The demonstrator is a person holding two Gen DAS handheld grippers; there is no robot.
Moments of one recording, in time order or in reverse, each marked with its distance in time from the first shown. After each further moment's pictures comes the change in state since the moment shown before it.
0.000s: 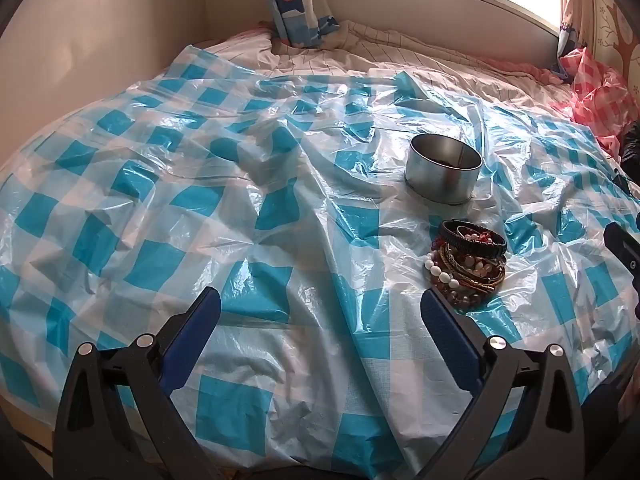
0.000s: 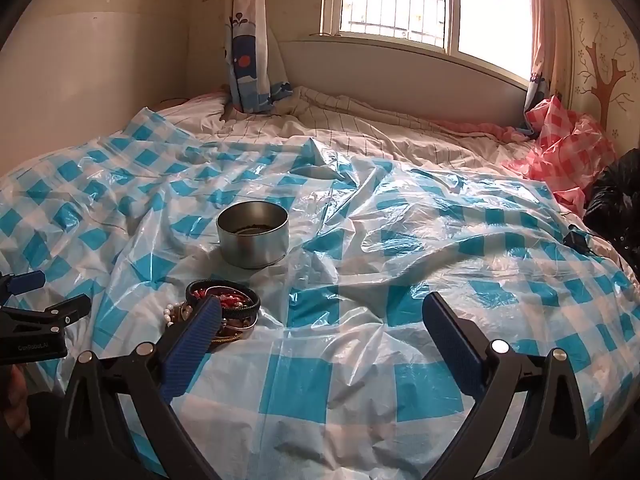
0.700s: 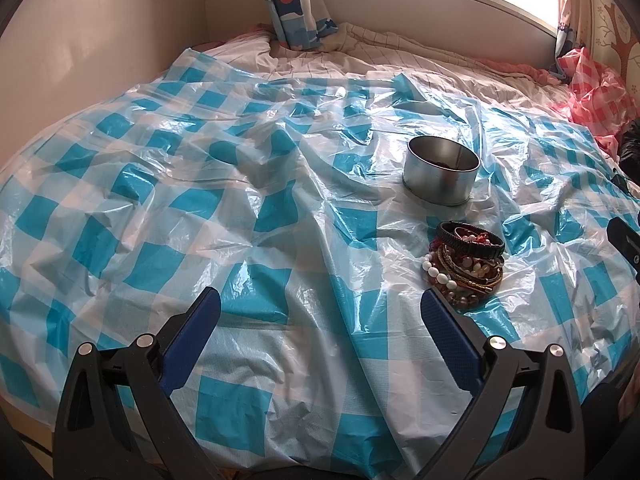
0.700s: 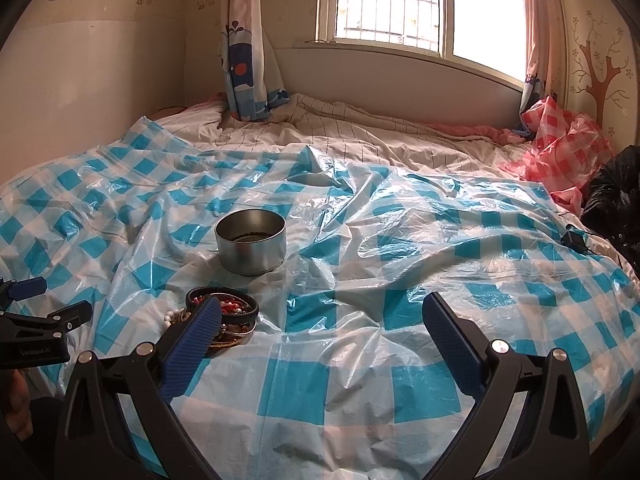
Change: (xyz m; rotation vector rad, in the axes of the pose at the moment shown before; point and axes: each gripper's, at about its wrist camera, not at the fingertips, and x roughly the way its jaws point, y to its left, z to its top) left arm 0.000 0.000 0.001 0.001 -0.001 0.002; right arm -0.004 -0.003 0.000 0.014 -0.019 -0.001
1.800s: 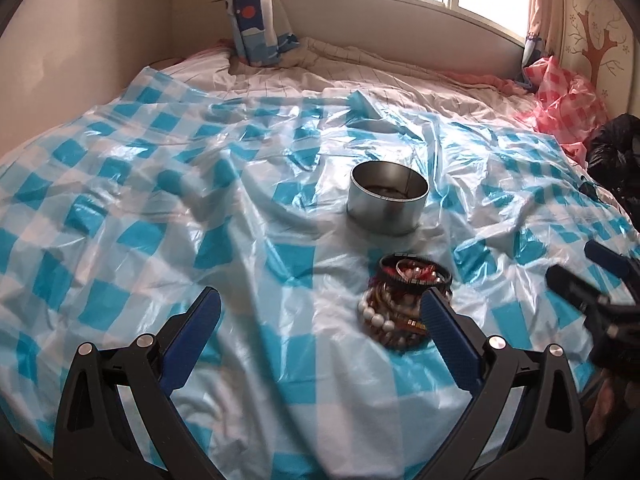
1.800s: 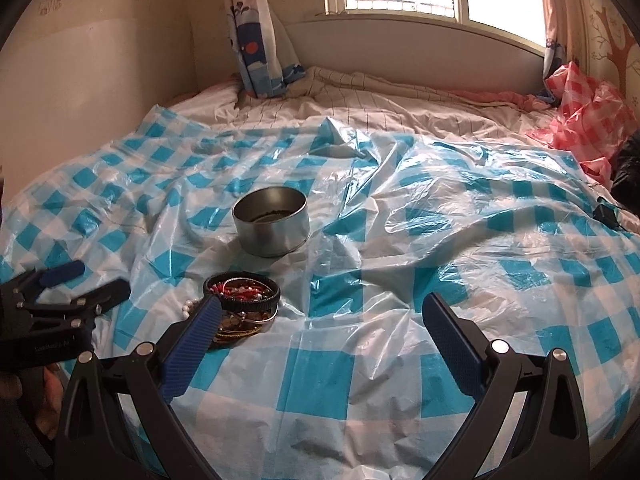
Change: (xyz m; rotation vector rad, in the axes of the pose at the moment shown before) left arm -0.005 -0.034 0.030 -0.016 -0.100 -0.175; right arm 0.027 -0.004 0.005 0.032 0.131 0.116
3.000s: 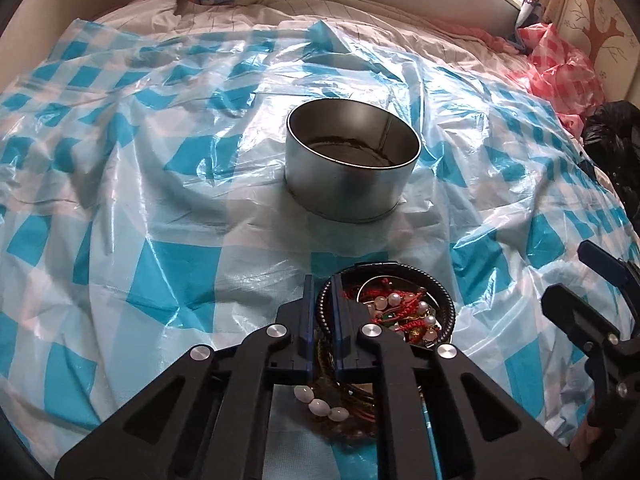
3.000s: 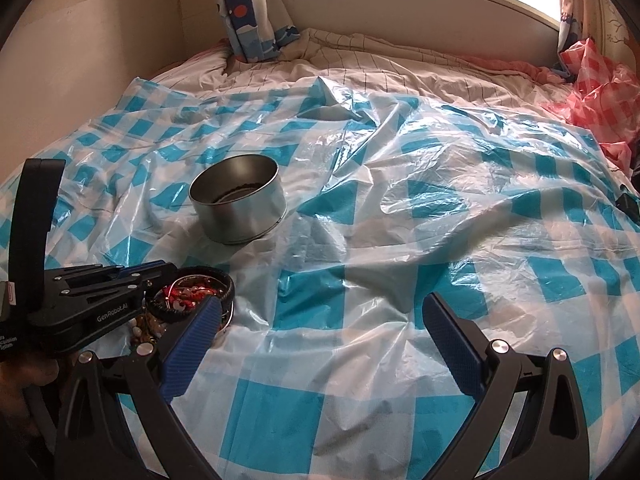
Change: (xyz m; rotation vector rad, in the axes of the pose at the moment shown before) left arm 0.121 -0.040 0.013 0.006 0.248 -0.117; right arm 0.066 -0.029 0.008 0.021 0.111 0.020
